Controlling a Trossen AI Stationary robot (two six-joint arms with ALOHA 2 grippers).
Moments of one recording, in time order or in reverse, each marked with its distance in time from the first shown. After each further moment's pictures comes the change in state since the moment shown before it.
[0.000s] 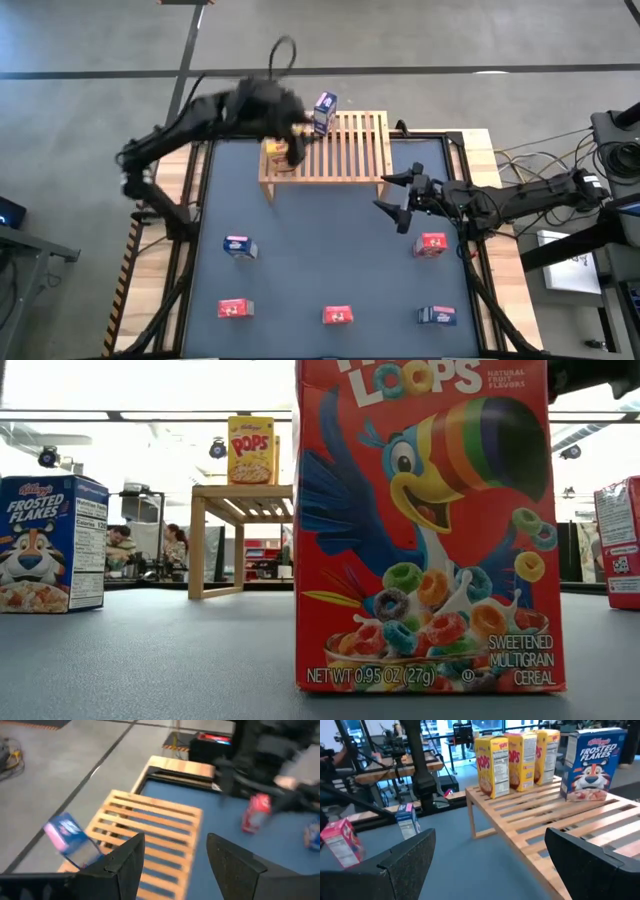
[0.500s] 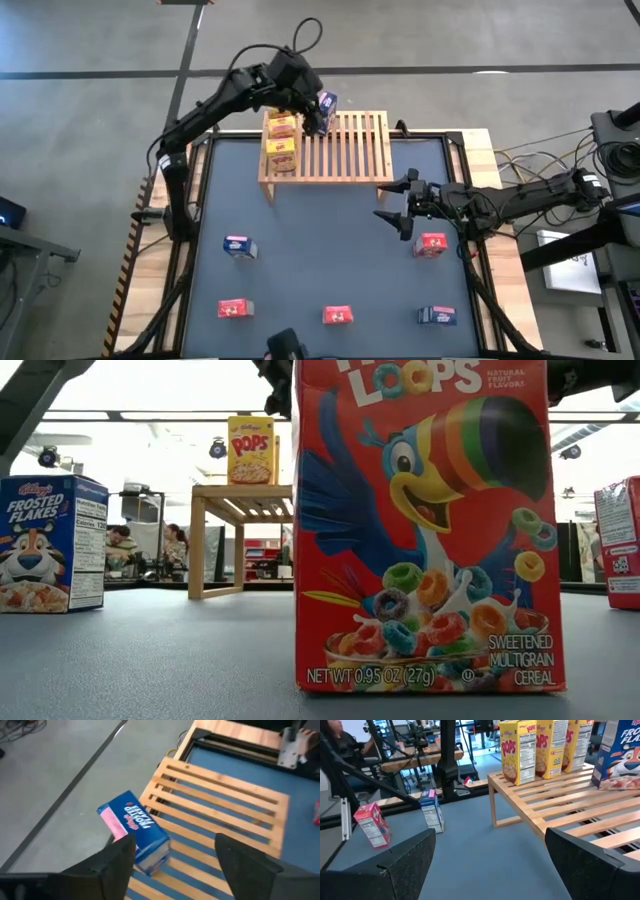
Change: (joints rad) left arm 0.225 0.289 0.220 -0.119 0.052 0.089; right arm 0.011 0.004 -0.004 -0.034 -0.103 0.025
